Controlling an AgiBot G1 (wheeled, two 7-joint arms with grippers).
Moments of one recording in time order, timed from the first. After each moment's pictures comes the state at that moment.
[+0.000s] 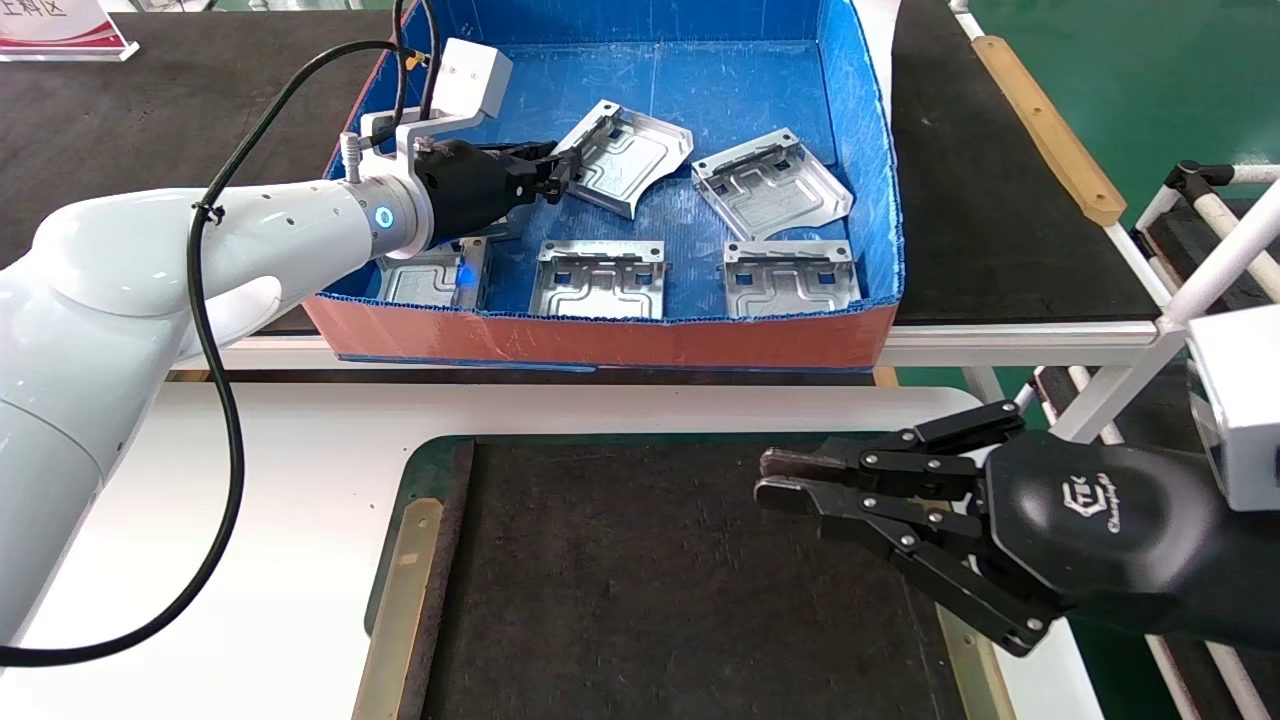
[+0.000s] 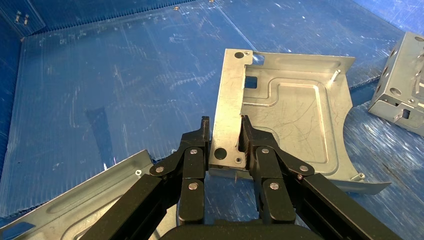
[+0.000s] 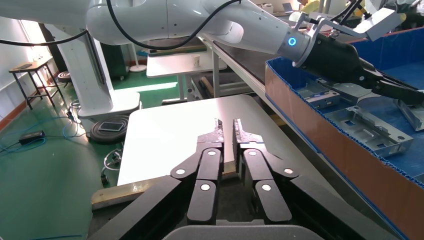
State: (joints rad) left arm -1.73 1.34 0.67 -0.40 1.51 0.50 -0.53; right arm 1.07 -0.56 -0.37 1.22 -0.64 -1.42 0.12
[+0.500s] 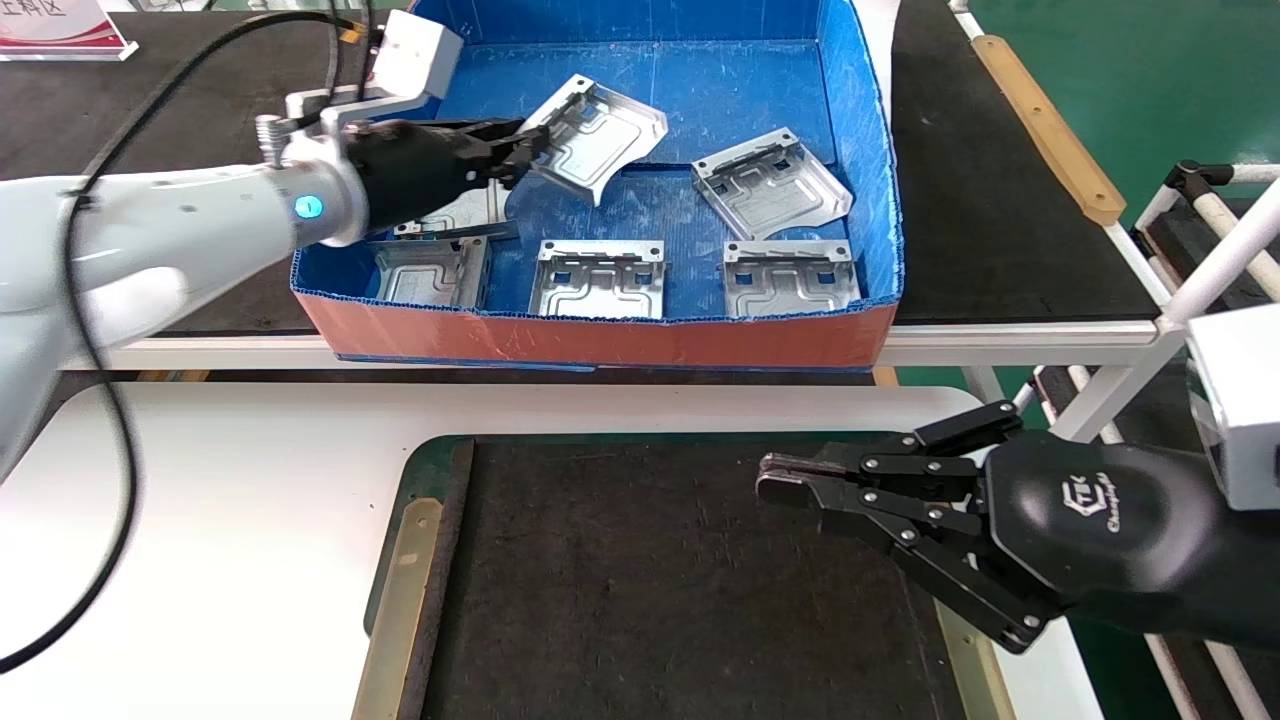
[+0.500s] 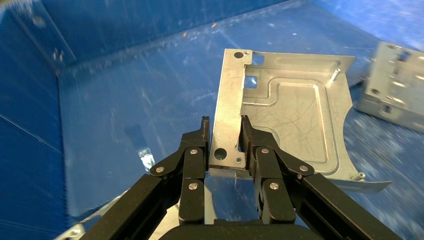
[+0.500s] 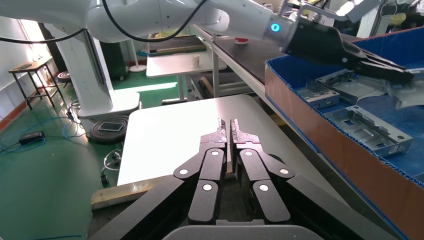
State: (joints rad) left arm -1.70 1.22 0.62 -0.51 1.41 0.62 -0.40; right arm 1.07 -0.56 -0.37 1.22 -0.64 -1.42 0.12
